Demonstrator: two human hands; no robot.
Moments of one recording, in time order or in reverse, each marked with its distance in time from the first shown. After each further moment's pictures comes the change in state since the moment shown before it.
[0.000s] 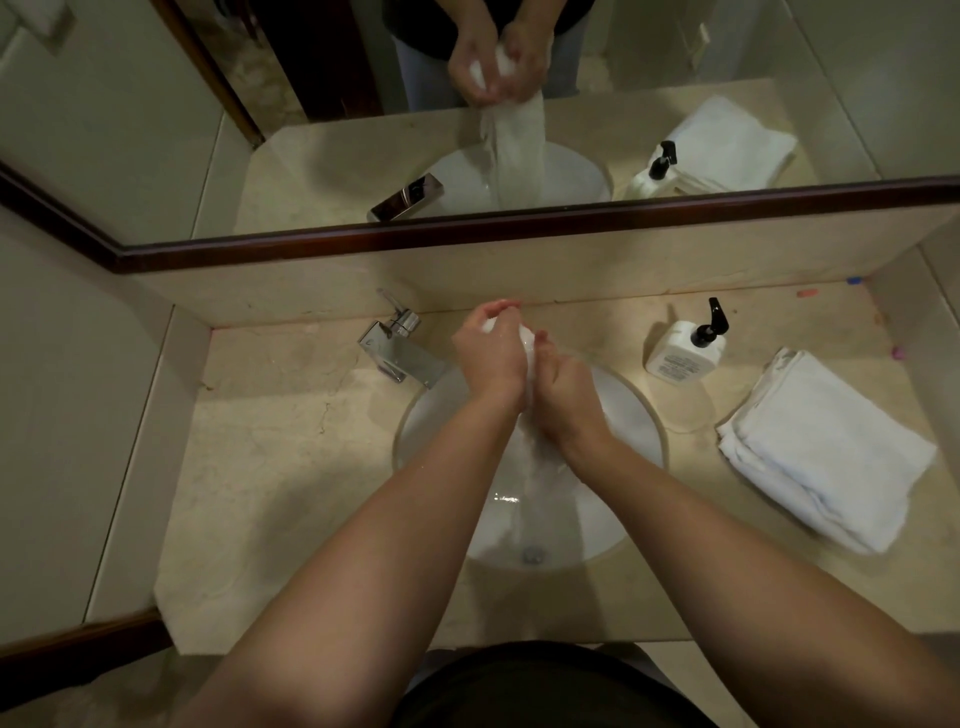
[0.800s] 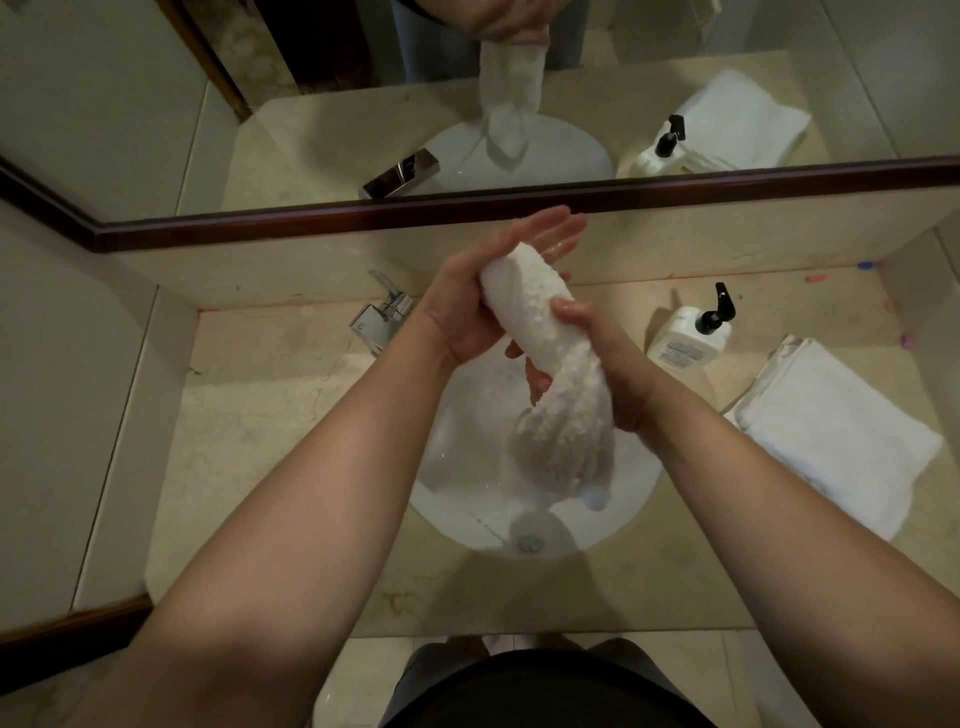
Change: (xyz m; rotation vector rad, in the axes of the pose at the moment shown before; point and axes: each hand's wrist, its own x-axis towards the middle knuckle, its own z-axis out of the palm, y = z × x) left_hand 0.025 0.053 -0.022 -0.228 -1.043 -0.100; right_hand 0.008 -0.023 -0.058 0.599 -0.653 0.320
